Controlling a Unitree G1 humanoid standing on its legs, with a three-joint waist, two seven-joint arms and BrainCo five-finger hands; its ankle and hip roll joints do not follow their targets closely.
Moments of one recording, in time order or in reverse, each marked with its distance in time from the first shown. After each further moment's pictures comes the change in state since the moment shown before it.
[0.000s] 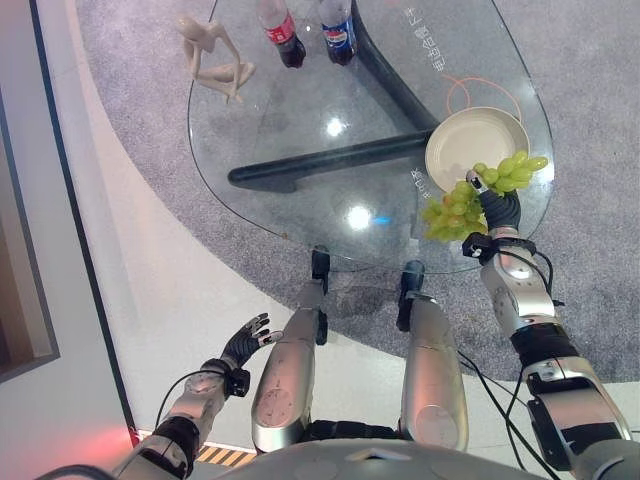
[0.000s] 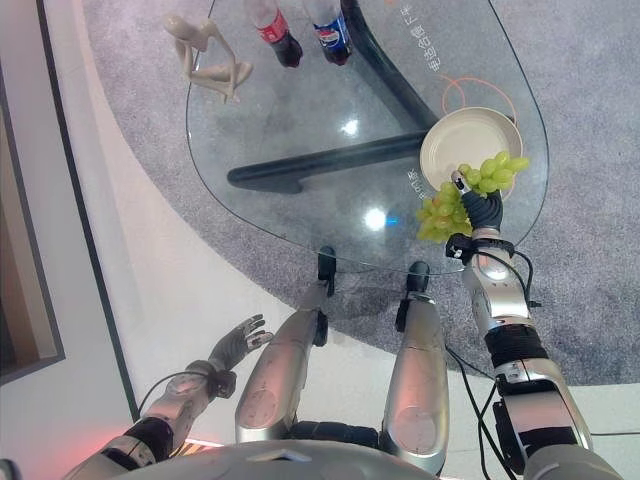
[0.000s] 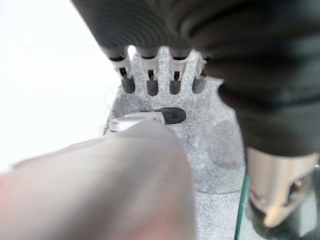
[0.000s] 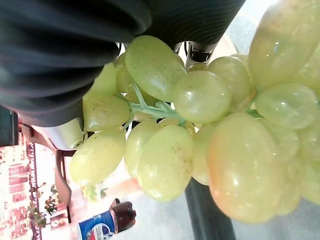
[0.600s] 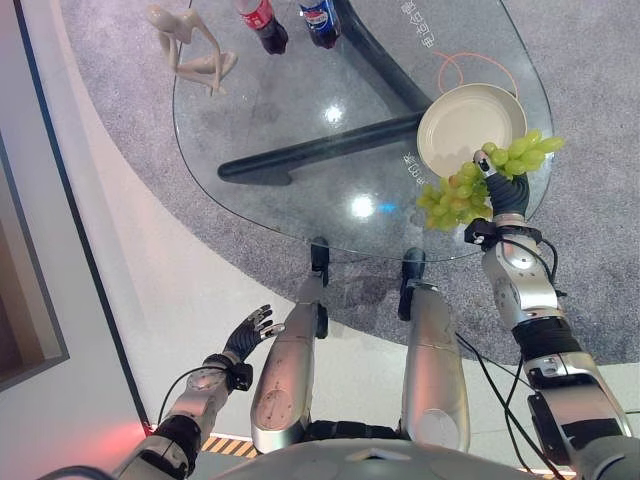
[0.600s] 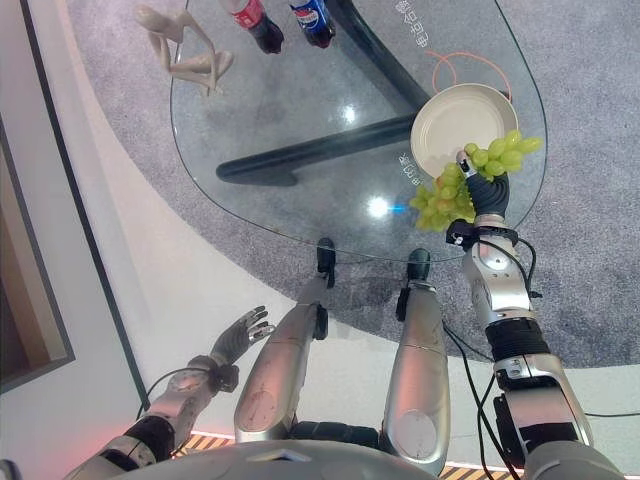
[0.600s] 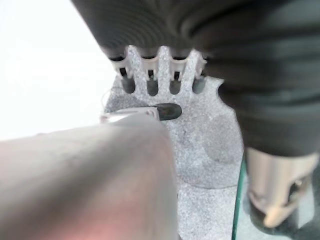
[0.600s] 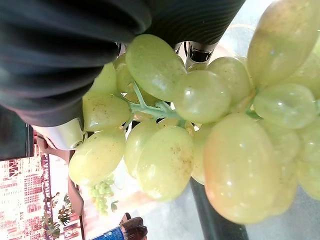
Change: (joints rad) left arm 0.009 0.000 0.000 -0.034 -0.017 -0.003 0.003; right arm -0.026 -0.002 -0.009 -0.050 -0.024 -0.005 -0.041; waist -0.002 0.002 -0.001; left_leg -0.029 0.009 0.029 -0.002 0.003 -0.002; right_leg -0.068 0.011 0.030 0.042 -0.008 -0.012
